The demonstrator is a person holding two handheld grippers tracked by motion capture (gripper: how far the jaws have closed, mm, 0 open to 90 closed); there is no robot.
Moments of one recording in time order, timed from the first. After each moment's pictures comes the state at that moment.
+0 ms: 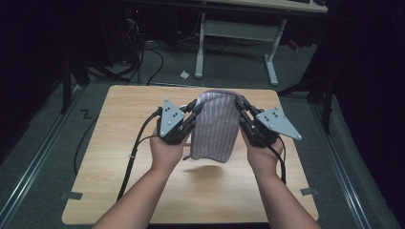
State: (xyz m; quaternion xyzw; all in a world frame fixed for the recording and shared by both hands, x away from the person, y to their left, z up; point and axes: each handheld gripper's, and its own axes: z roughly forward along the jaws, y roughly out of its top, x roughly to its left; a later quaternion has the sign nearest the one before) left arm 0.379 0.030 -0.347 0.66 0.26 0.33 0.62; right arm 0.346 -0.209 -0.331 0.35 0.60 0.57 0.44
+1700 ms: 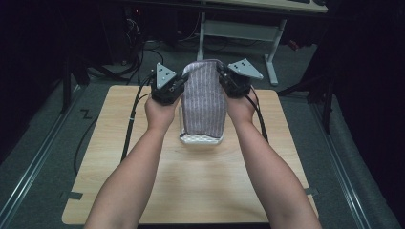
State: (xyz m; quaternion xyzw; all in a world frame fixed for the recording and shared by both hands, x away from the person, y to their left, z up) left arm 0.498 0.051 -0.344 0.66 0.33 0.34 0.58; right arm 0.497 -0.175 -0.321 0.38 0.63 0.53 0.43
